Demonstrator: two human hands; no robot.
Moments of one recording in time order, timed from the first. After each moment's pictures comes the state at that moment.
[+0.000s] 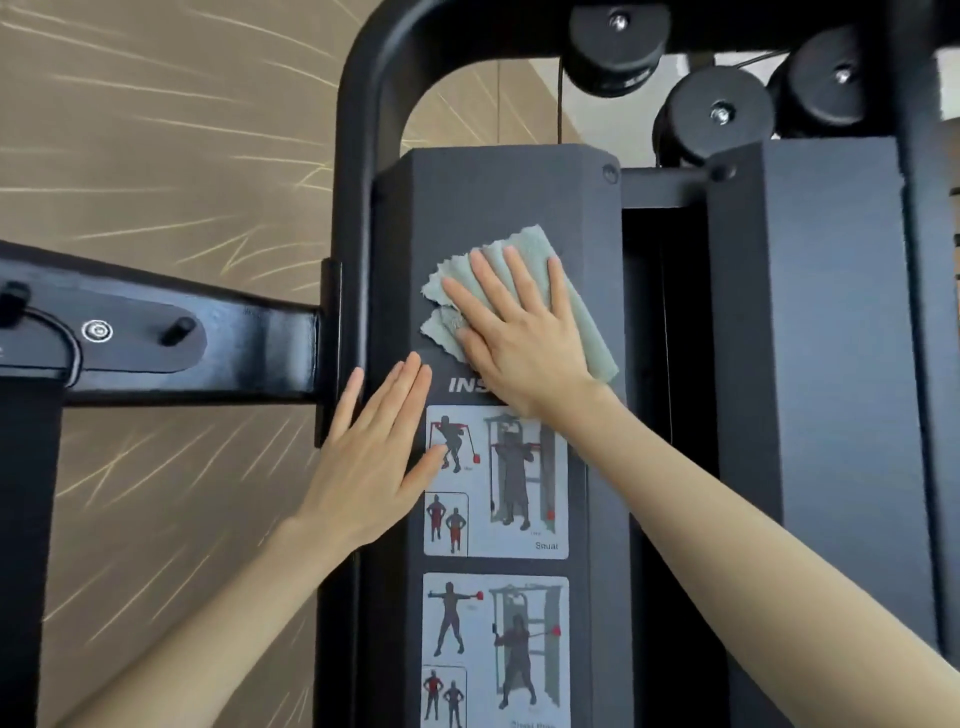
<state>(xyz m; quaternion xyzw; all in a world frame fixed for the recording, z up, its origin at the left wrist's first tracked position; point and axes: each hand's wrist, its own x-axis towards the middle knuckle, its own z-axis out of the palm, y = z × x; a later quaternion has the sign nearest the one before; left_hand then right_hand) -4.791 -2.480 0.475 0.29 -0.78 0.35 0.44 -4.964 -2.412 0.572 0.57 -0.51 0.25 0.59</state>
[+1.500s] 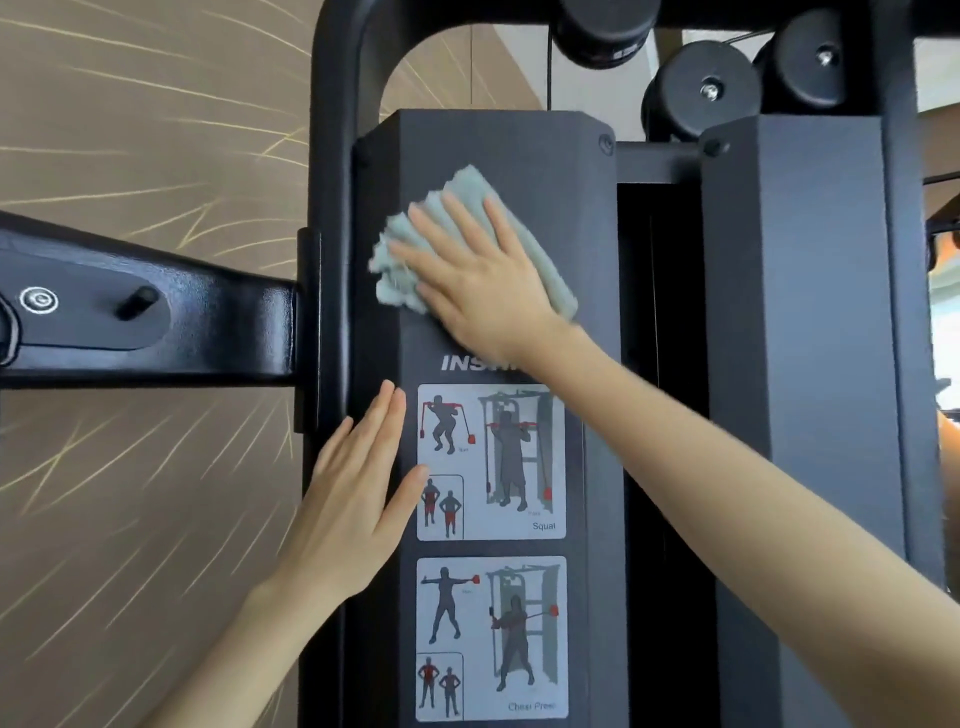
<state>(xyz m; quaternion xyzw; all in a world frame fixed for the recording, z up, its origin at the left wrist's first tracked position) -4.786 -2.467 0.432 0.21 -0.82 0.12 0.52 -4.946 -2.426 0.604 0.61 -0.47 0.19 0.62</state>
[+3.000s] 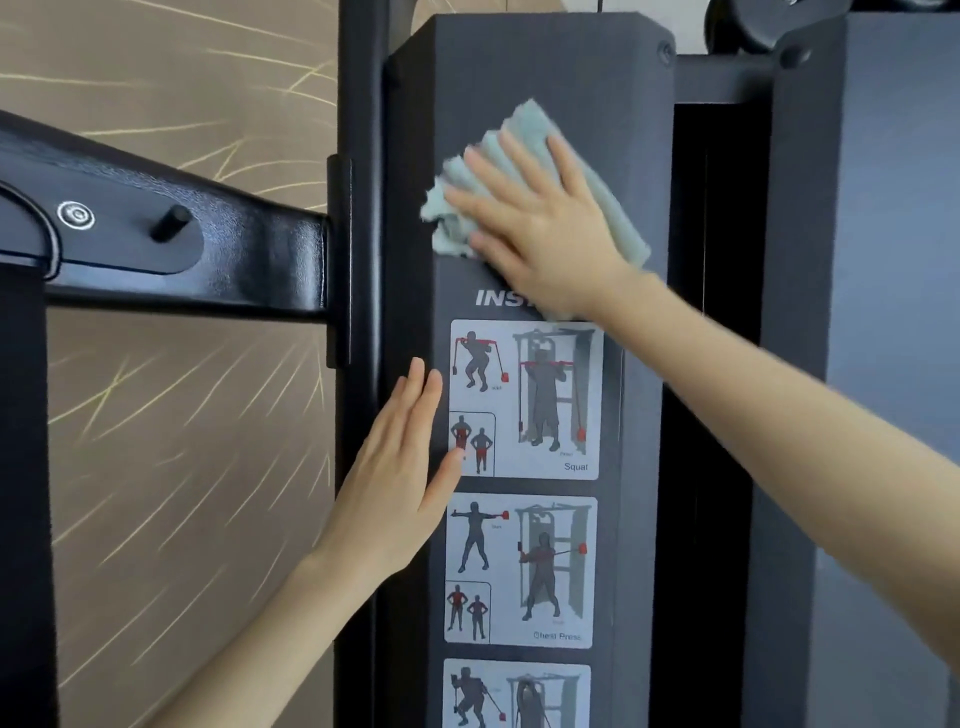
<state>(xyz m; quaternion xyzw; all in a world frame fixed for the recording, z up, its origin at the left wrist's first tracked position) -4.792 -2.474 0.392 0.22 -0.83 0.06 0.51 -4.964 -2.420 0.590 0.62 -0.43 0.20 0.63</state>
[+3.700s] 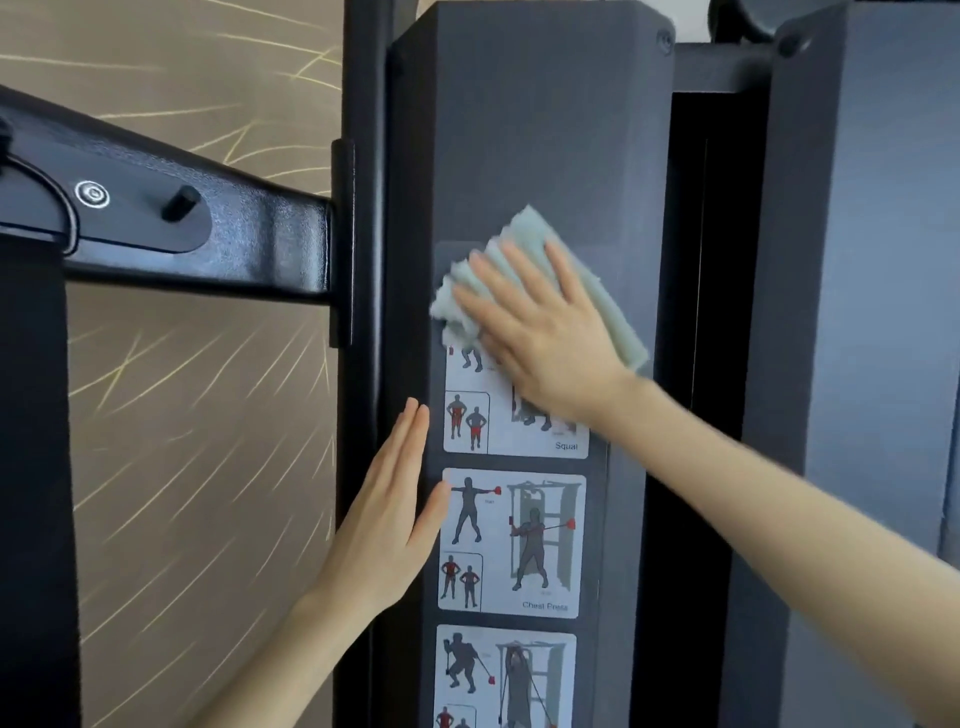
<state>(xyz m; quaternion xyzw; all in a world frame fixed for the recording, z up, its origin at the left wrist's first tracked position) -4.789 -2.460 0.345 0.22 -0.83 -0.02 0.51 -4.974 -2.410 0.498 0.64 -0.42 0.19 0.61</state>
